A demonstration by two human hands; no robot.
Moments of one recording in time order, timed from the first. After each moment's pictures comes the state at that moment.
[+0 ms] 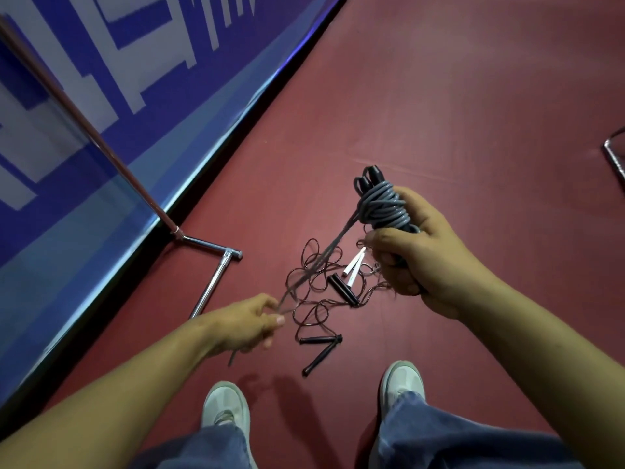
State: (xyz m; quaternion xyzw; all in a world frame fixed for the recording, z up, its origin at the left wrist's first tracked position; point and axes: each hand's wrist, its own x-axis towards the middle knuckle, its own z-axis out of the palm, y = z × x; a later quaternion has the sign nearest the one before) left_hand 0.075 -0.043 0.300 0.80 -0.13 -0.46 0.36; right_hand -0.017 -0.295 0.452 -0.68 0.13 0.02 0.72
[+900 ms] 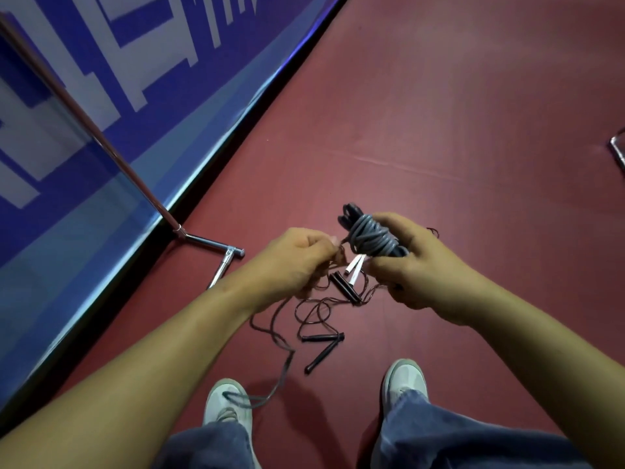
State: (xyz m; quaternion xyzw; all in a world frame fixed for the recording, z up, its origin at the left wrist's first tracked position) left_hand 0.071 -0.117 0.404 0.71 -0.20 -0.36 0.57; right_hand -0.023 -0.303 0.439 -0.78 0.12 0.09 0.61
